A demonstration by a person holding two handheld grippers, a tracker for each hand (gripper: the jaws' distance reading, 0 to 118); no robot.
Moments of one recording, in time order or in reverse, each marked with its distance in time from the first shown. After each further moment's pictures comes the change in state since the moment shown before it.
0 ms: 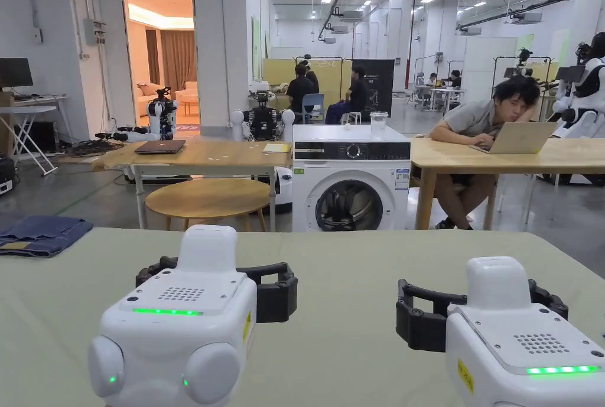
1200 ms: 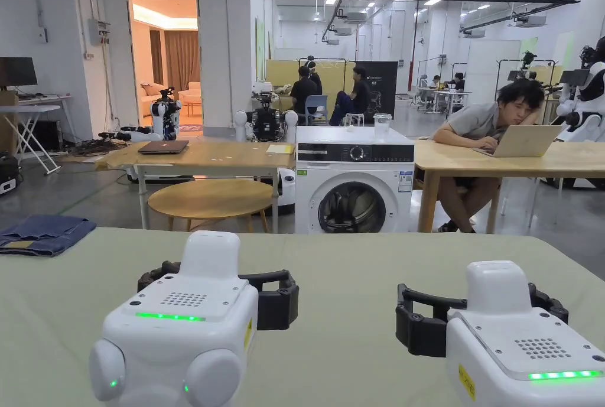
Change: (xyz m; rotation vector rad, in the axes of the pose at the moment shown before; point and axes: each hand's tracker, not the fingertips) left arm -0.004 -0.004 0.001 -0.022 -0.005 -0.010; right arm -0.007 0.000 -0.003 -0.006 0.013 0.013
